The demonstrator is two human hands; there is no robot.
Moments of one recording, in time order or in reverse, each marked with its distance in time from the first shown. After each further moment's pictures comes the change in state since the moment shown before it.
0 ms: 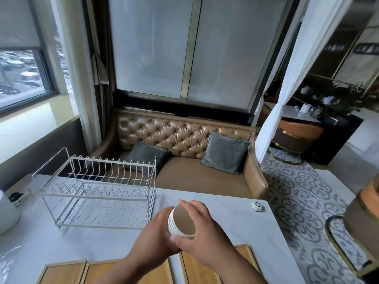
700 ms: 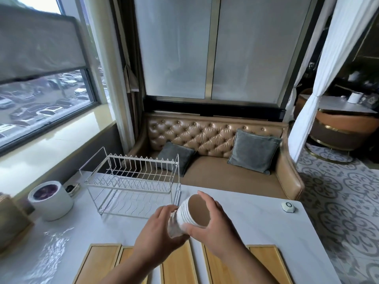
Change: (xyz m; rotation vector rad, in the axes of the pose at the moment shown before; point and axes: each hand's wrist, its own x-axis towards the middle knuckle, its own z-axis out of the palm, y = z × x) left_hand -0.043 0.009 -0.021 0.296 0.126 -0.105; right_hand -0.012 0.003 0.007 0.336 0.024 0.041
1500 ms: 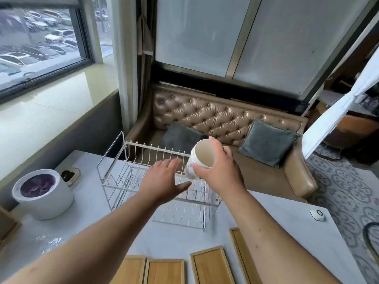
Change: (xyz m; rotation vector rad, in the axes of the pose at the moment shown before) left_hand 0.216 -0.228 -0.089 0.302 -0.072 0.044; right_hand 0.267 -0.095 0.158 -0.364 0.234 0.099
